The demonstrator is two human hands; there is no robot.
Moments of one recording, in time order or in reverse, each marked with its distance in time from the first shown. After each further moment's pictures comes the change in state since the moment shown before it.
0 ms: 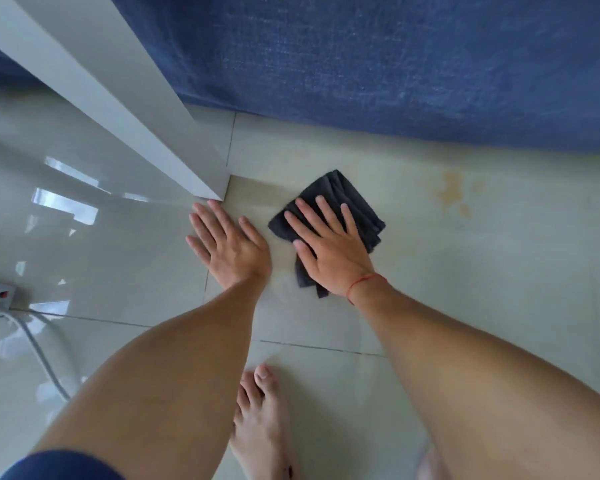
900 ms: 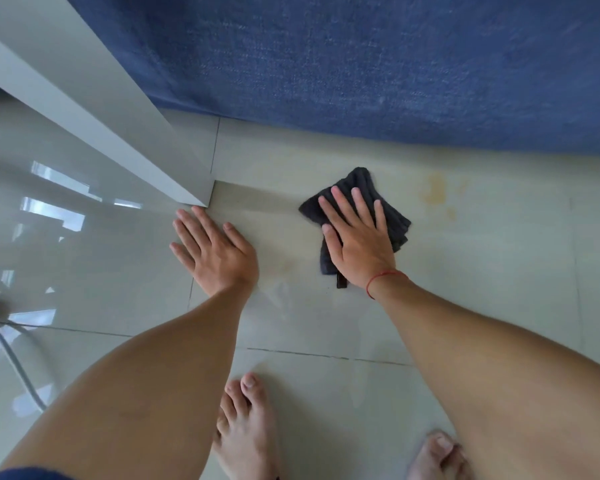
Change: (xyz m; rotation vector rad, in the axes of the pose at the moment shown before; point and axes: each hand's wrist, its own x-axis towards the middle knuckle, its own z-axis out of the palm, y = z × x) left_hand -0.001 0.001 0.000 -0.012 0.011 -0.009; right_hand -0.008 0.051 -0.008 0.000 0.054 0.225
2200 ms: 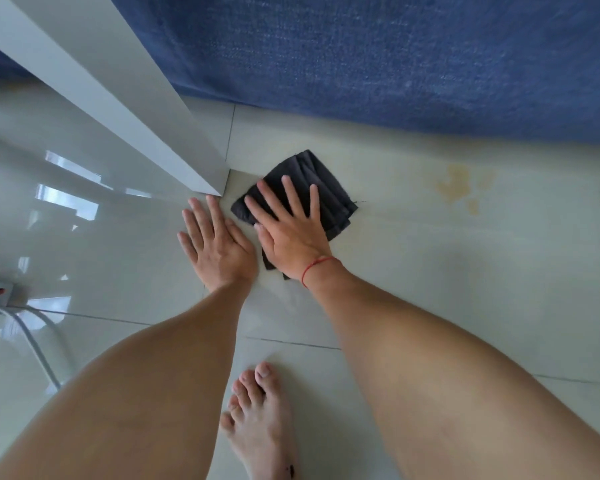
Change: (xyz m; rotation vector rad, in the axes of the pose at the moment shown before) left_hand 0.006 -0.023 -0.006 0.009 -0.025 0.087; right_hand 0.029 -0.109 0.017 0.011 -0.025 -0.245
